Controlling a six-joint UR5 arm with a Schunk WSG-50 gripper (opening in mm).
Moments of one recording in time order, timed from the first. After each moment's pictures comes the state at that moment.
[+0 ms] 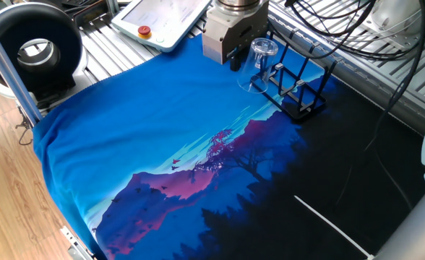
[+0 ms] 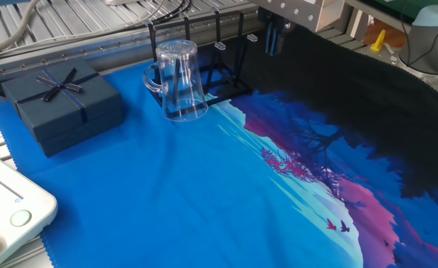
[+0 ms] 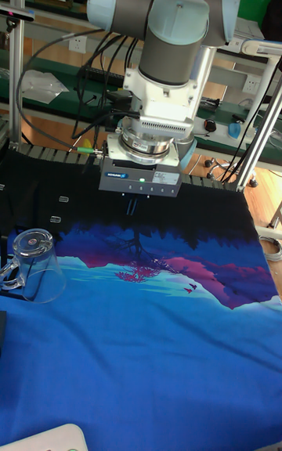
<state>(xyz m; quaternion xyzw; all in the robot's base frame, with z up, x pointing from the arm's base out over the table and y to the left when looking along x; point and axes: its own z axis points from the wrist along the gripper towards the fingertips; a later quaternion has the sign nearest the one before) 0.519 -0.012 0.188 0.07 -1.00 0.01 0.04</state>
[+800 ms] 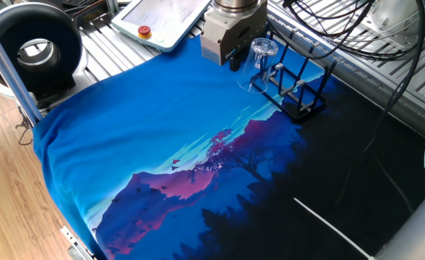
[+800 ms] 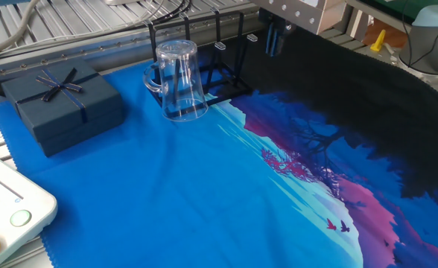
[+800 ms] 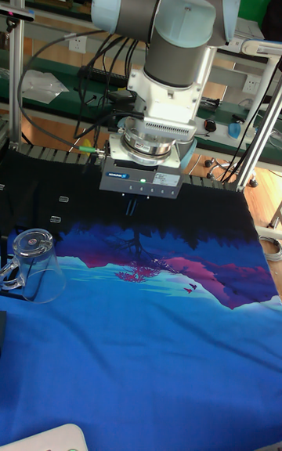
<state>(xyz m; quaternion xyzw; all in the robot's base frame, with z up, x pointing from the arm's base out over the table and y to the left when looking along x) 0.519 -0.016 0.187 0.07 -1.00 0.02 0.04</state>
